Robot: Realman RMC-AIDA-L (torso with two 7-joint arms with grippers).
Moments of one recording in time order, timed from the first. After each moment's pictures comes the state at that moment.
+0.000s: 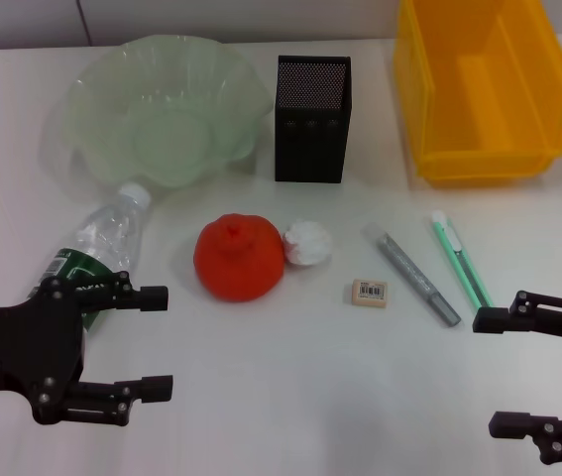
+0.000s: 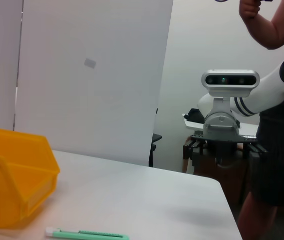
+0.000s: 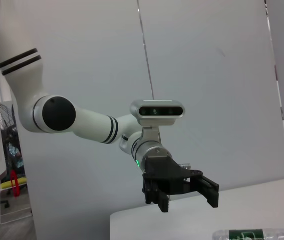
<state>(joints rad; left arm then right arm) -0.30 -2.03 0.77 0.80 1.93 2.00 -1.18 0.37 2.07 -0.39 -0.63 -2.21 -2.17 0.97</state>
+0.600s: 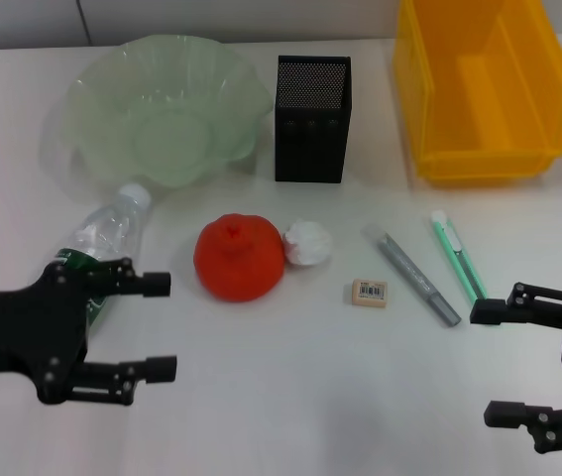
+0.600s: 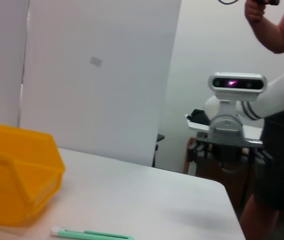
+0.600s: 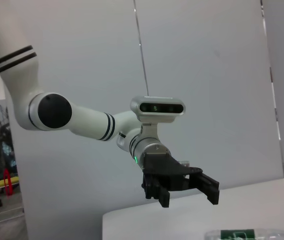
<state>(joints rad) -0.34 -2.03 0.76 0.80 1.93 1.98 -1.26 0.37 2.07 -0.38 -0.63 -2.21 -2.16 0.97</state>
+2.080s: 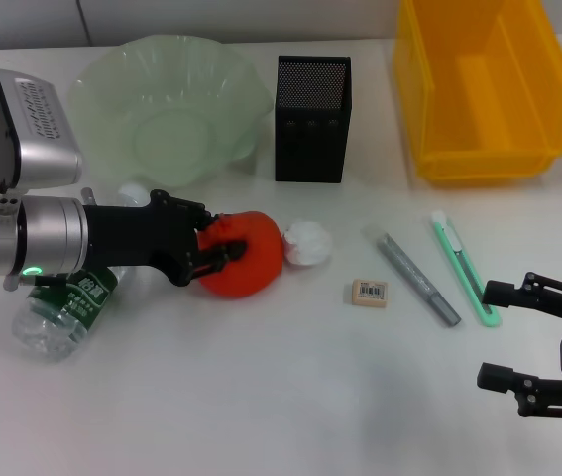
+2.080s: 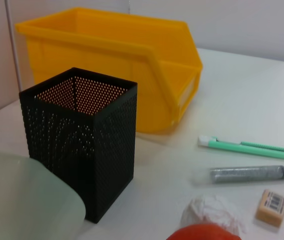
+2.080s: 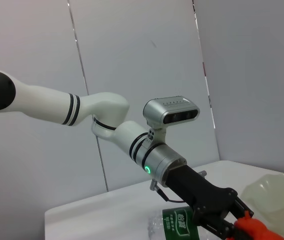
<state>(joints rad) -0.54 -2.08 1.06 0.66 1.95 1.26 -1.33 0.32 2.08 -0.32 -0.58 -2.21 -2.03 0.95</state>
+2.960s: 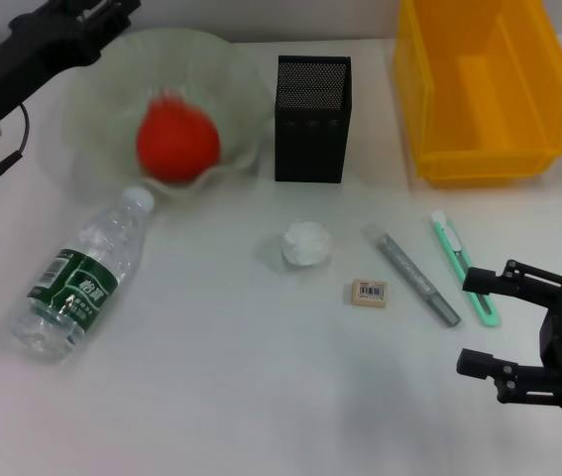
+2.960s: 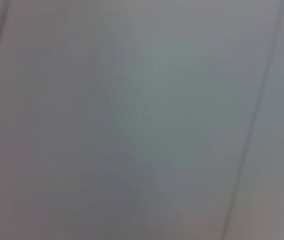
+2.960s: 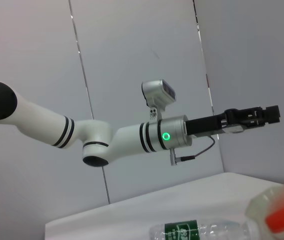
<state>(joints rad) -0.52 -2.07 0.86 0.51 1.24 1.15 -1.23 0.35 2.08 -0.32 -0.52 -2.20 -2.00 0.93</state>
